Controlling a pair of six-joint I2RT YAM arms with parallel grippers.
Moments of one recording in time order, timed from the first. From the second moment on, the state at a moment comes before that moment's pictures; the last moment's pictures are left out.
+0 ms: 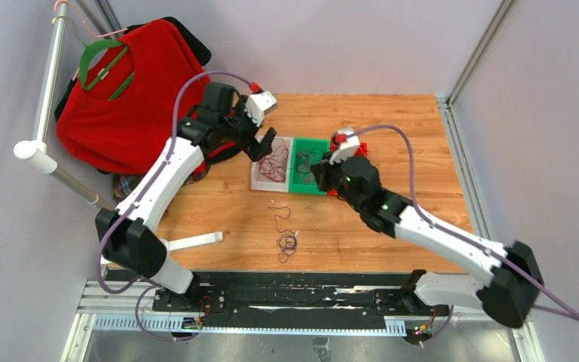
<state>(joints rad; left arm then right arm) -0.38 1.54 1.49 -0.63 0.42 0.43 0.84 1.08 0.78 0.06 0.29 0.32</state>
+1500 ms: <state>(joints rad) -0.16 1.23 1.34 -0.89 0.56 0.47 0.84 1.68 1.31 -0.12 0.23 0.21</state>
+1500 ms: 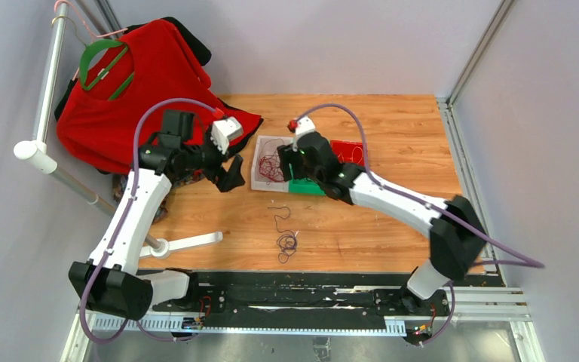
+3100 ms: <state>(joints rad) -0.50 1.48 1.12 -0.67 0.74 0.12 1.15 1.16 0.65 0.07 0.37 0.32</state>
